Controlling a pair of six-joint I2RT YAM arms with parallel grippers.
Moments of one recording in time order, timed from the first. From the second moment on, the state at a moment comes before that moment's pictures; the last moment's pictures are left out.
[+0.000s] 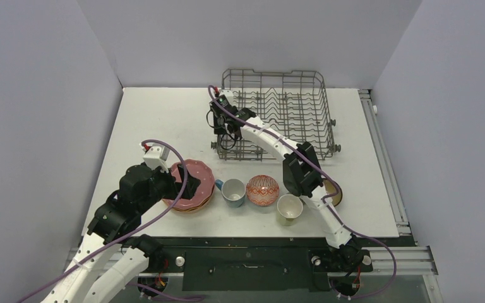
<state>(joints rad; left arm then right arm) -0.51 0.57 0.77 -0.68 -0.02 -0.45 0.75 2.46 2.29 -0.62 0.18 0.49</state>
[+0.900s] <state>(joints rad) -0.51 0.57 0.77 -0.68 -0.02 -0.45 0.81 2.50 2.31 -0.47 0.19 0.54</state>
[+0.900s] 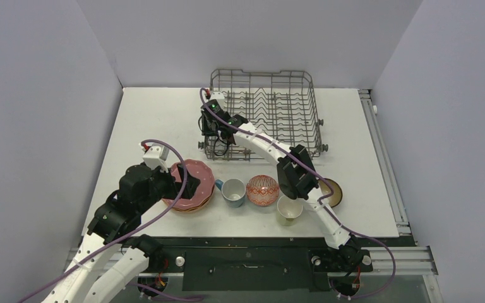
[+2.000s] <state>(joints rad) -0.51 0.58 0.77 -0.67 -0.02 -0.44 0.83 2.05 1.93 -0.34 0.22 0.43</state>
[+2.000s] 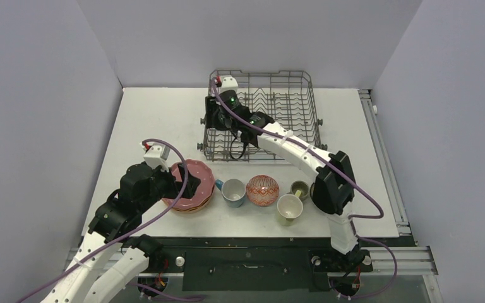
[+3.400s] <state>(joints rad) -0.52 0.70 0.77 -0.63 0.06 -0.43 0.58 0.98 1.12 -1.00 0.53 0.56</state>
